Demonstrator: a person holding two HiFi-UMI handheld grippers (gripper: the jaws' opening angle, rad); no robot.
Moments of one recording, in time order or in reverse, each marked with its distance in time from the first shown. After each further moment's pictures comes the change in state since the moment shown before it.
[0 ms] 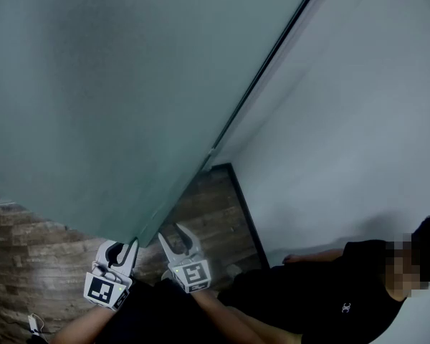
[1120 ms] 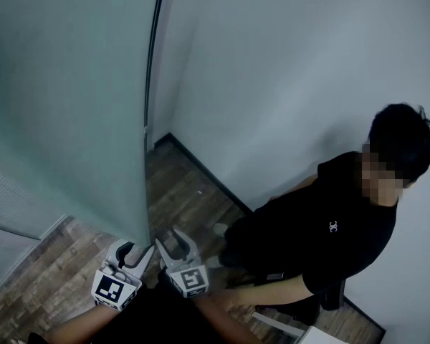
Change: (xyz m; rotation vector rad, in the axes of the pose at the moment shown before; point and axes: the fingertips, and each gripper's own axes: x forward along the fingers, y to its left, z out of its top) left arm 0.025 -0.126 -0.028 0.049 0.176 -0.620; right arm -0.119 -0.012 -0.035 0.133 -0.017 -0.491
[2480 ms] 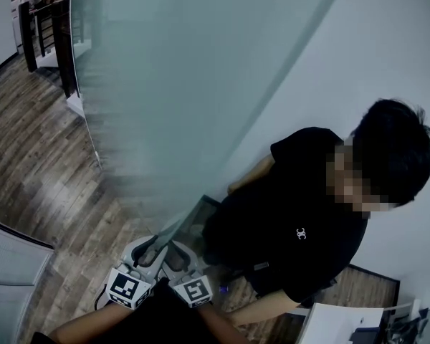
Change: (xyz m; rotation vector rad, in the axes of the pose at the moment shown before) left arm 0.128 -0.092 0.005 0.005 0.021 -0.326; right arm -0.067 -0.083 0.016 -0.030 -0.089 -0.201
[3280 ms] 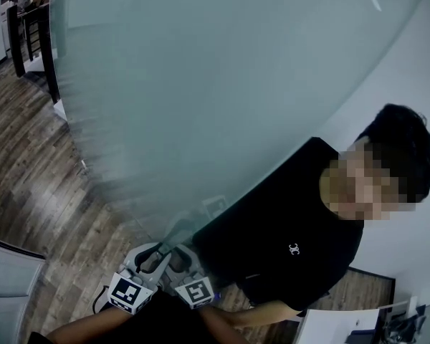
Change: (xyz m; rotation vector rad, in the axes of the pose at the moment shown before) left arm 0.056 -0.014 0.000 0.012 -0.011 -0.101; right arm 0.004 -0.065 0.005 -0.009 -0.004 -0.049
